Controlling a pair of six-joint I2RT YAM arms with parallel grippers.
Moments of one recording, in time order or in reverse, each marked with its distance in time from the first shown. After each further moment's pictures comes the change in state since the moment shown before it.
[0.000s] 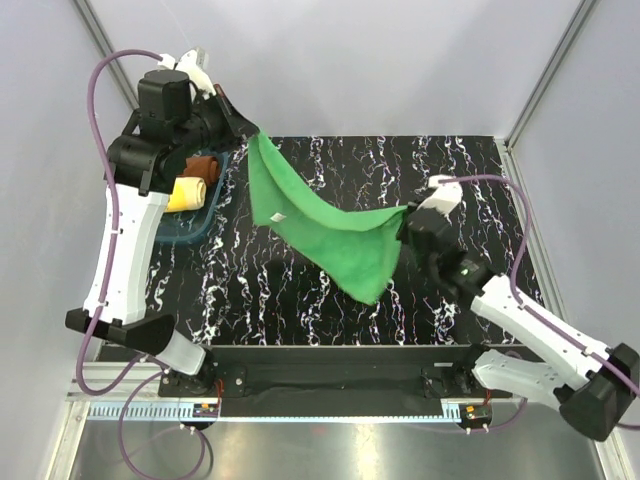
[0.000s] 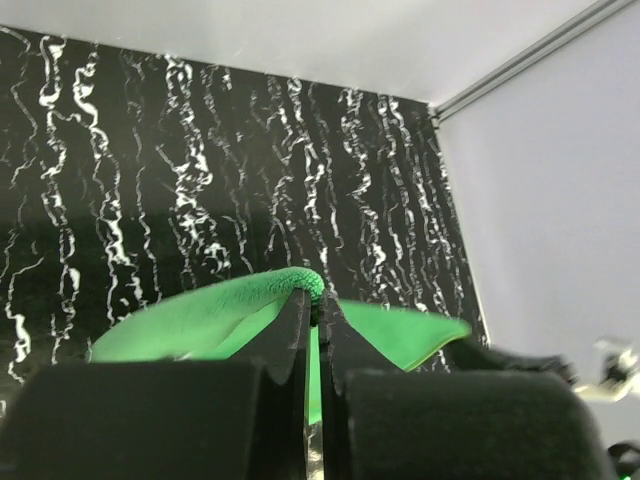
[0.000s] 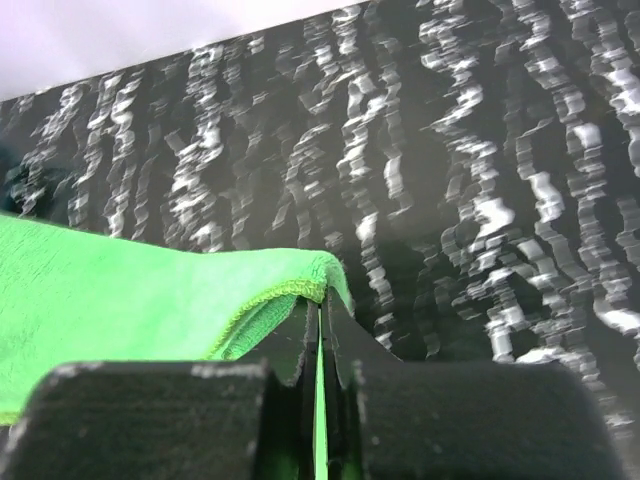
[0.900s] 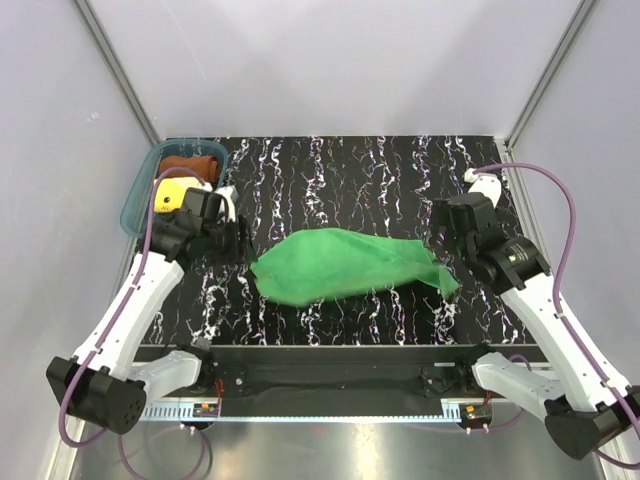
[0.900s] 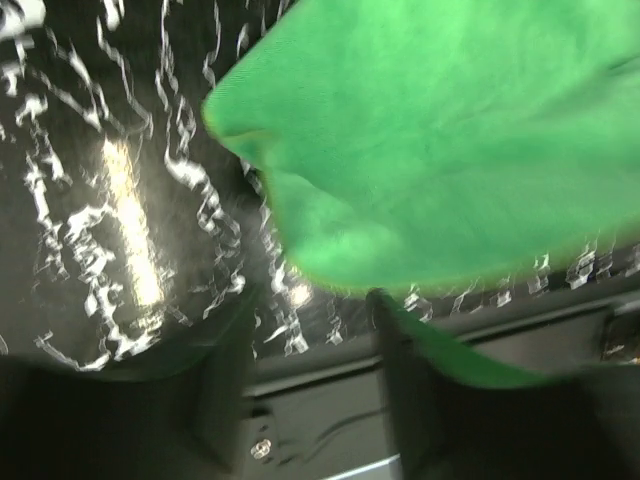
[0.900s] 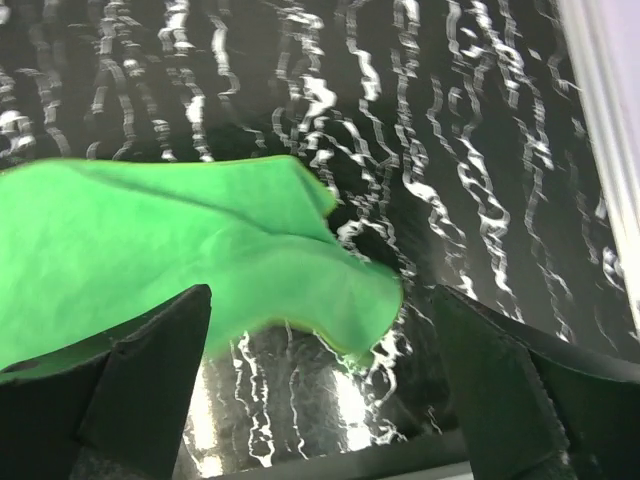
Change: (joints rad) left arm -0.005 -0.424 -1.008 -0.008 -0.047 0.197; right arm -0.322 -0.064 0.249 -0.644 -0.227 -0.109
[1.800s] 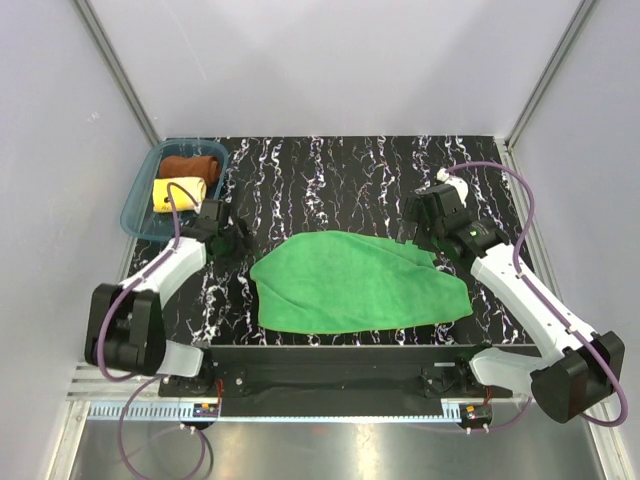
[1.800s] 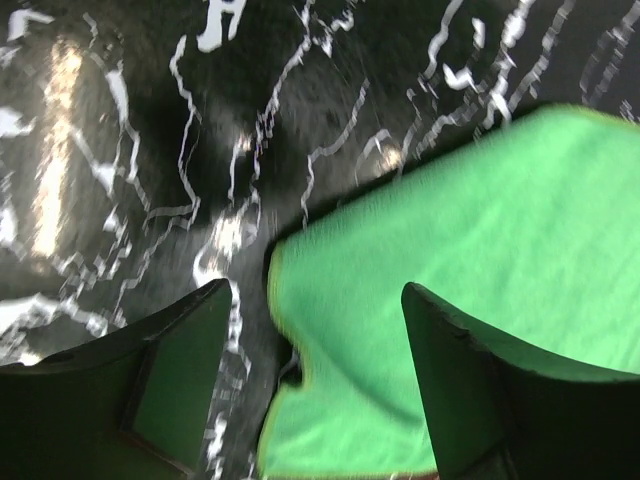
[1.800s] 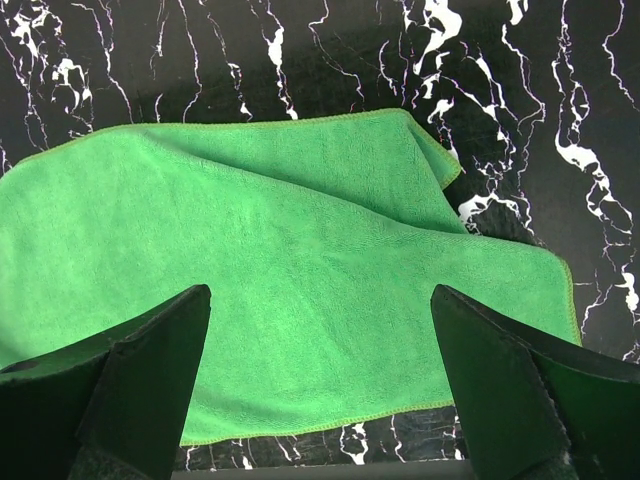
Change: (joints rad) left arm 0.127 0.278 -0.293 0.483 -0.064 -0.279; right arm 0.000 0.214 -0.050 0.130 -0.182 0.166
